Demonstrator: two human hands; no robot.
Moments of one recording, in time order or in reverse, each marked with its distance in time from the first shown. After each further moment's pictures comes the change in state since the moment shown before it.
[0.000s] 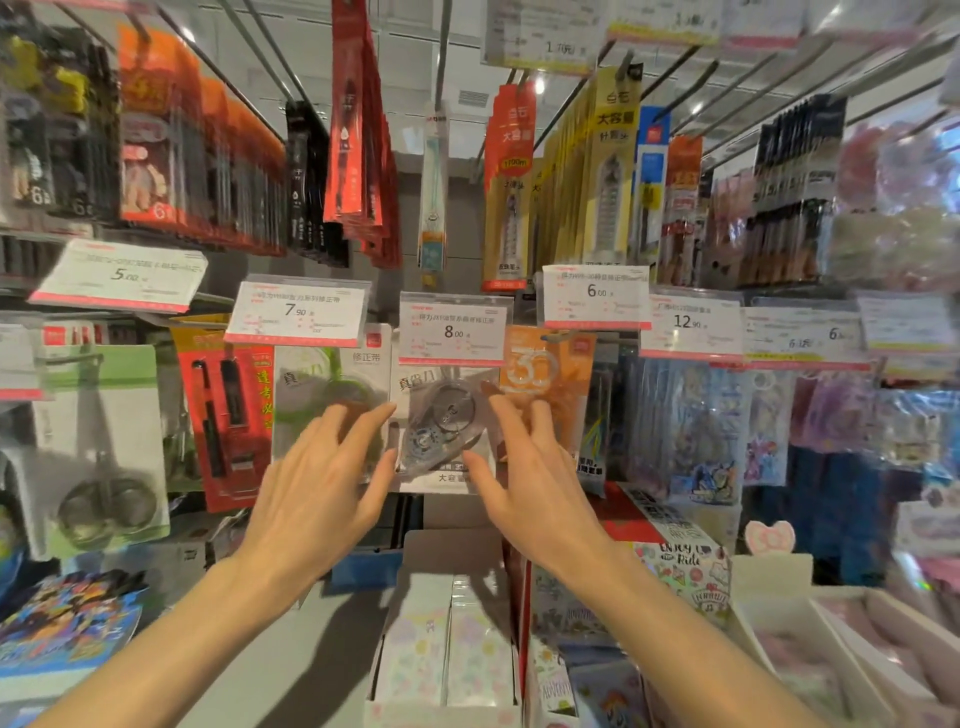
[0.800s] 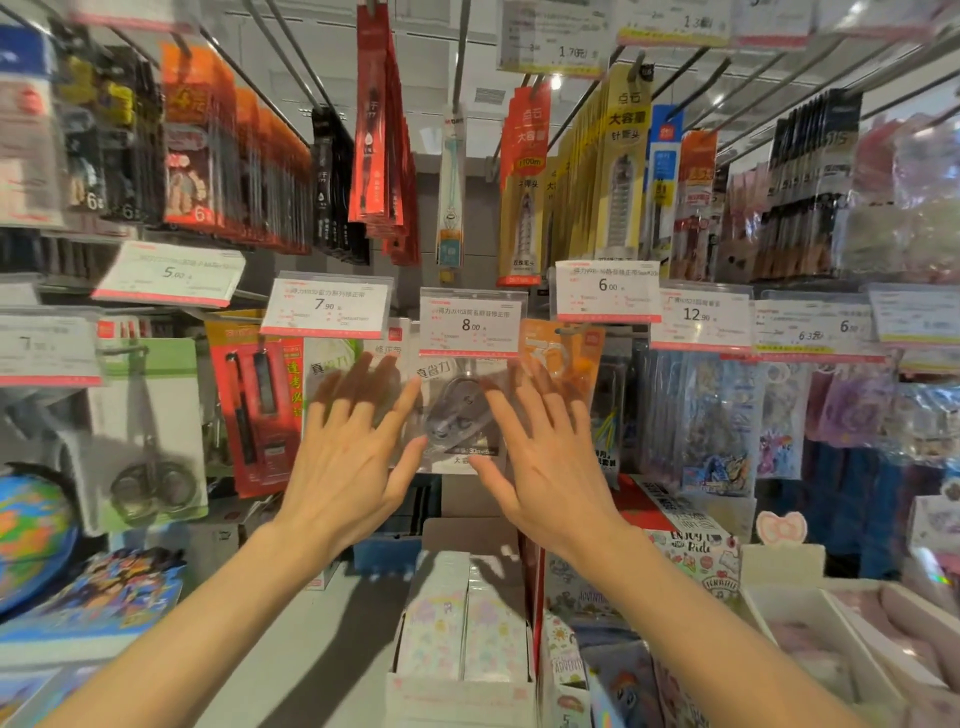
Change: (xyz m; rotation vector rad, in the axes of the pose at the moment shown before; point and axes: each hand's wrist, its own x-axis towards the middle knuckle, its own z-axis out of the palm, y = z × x) left_hand 0.006 -0.006 0.003 0.332 0.002 0.072; right_hand 0.002 0.009 0.008 -0.468 0.055 -0.147
